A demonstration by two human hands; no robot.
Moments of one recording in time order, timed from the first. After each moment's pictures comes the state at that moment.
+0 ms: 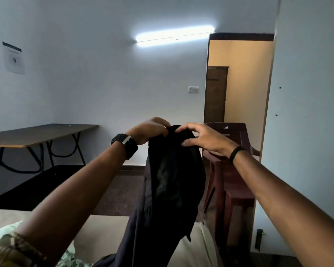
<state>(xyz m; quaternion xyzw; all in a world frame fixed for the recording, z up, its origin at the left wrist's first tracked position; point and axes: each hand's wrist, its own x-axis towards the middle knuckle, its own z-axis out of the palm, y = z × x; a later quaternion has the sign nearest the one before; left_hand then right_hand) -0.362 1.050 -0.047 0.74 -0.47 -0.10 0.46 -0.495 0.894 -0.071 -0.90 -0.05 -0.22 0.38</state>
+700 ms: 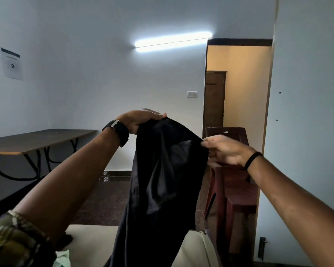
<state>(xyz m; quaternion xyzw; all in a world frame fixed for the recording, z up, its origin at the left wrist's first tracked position) -0.325 1.050 0.001 0.66 -0.42 -0.27 0.56 -0.501 0.852 -0.072 -0.76 0.07 -0.14 0.63</state>
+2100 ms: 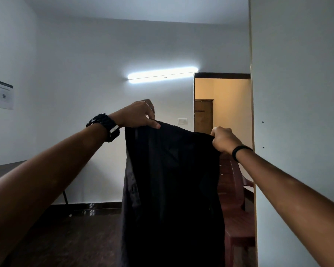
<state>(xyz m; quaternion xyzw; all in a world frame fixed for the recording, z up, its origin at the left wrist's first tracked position) -0.341 1.071 0.099 0.75 -0.57 0.27 0.20 -0.508 0.854 0.030 -0.88 0.32 -0.35 0.07</state>
